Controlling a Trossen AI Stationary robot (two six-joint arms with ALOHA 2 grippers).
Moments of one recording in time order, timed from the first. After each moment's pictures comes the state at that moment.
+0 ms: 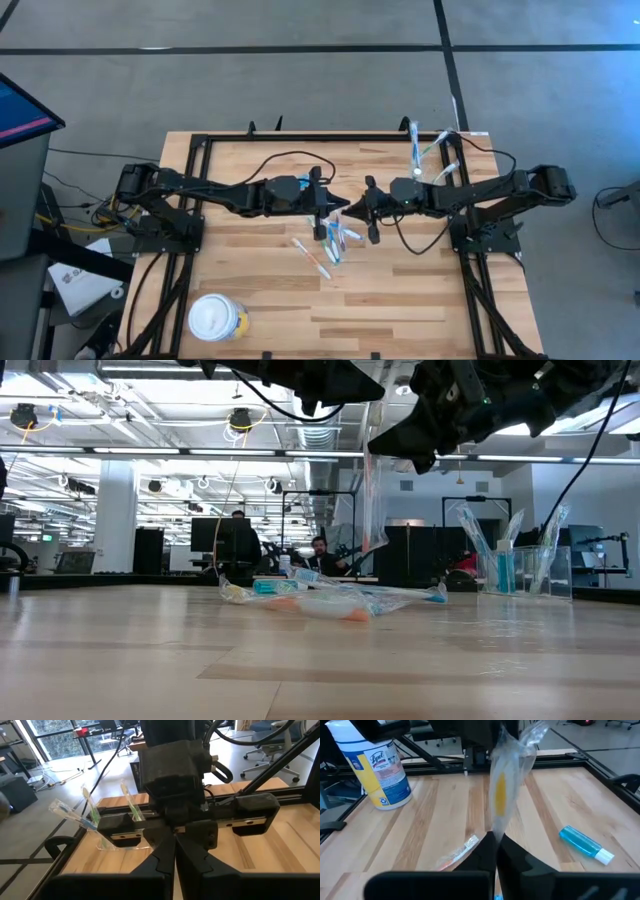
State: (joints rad) left arm -0.03 1.60 1.08 0.31 -0.18 0.15; right arm -0.02 1.31 0.61 0.39 -0.04 0.05
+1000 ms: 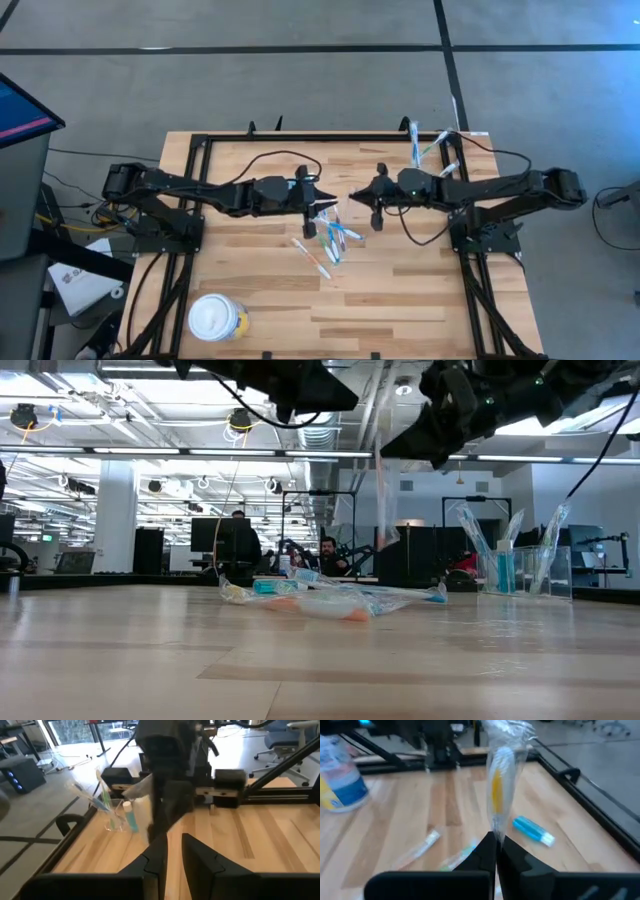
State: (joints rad) left arm -0.03 1.49 0.97 0.28 -0.24 0.07; right arm -0.10 1.19 0.61 0.24 0.06 0.03
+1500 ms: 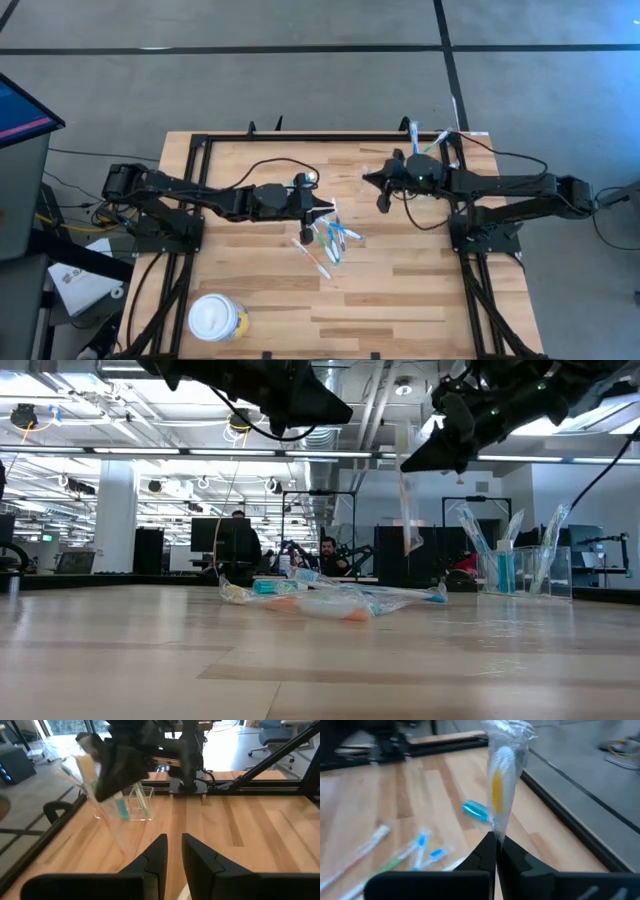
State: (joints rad) left arm -0.06 1.49 0.90 0.32 -0.24 0.02; right arm -0.25 1.07 0.61 0.06 0.12 0.03
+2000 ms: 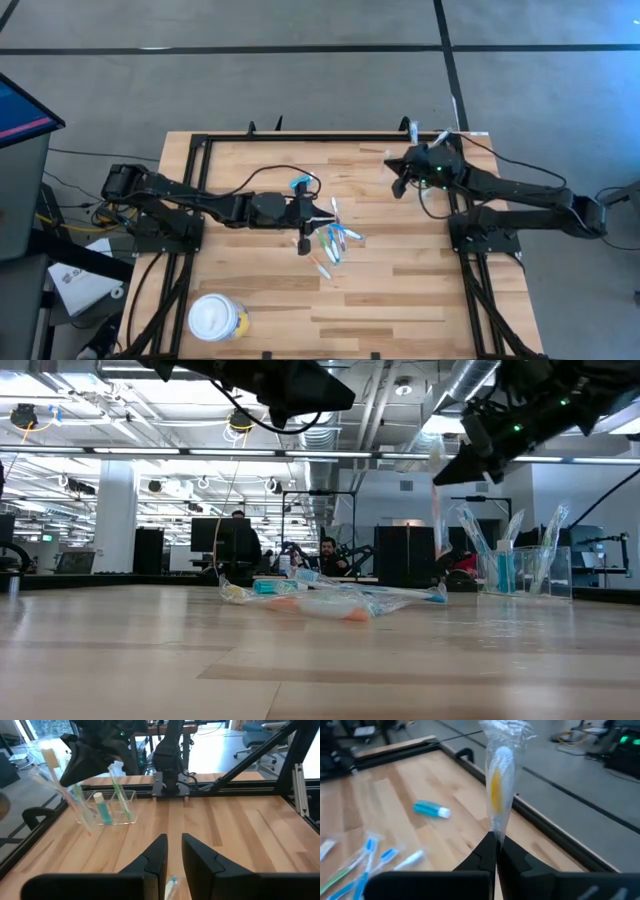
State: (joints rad) left arm -0.11 1.49 0.90 0.34 -0.24 0.02; right arm -0.44 0.86 0.48 0.00 0.13 0.07
